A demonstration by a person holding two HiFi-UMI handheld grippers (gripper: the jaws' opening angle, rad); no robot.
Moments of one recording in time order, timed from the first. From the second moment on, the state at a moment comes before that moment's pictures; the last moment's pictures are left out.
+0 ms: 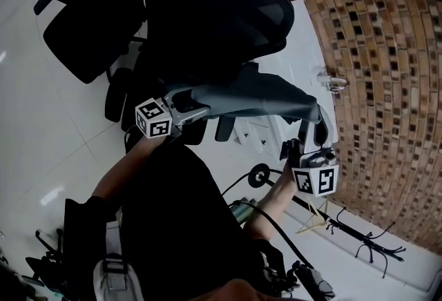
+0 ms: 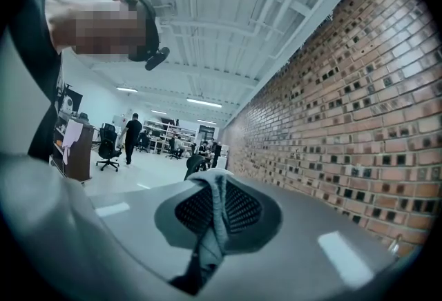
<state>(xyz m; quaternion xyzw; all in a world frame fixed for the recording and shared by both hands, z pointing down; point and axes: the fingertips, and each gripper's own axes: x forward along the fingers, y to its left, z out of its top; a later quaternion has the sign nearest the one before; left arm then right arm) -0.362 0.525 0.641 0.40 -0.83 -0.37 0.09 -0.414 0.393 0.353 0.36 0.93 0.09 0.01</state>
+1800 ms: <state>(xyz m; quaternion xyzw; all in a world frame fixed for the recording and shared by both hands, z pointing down) -0.153 0.461 0.510 0.85 -0.49 -0.16 0.12 -0.270 0.432 0.928 0.64 0.46 0.54 -0.30</state>
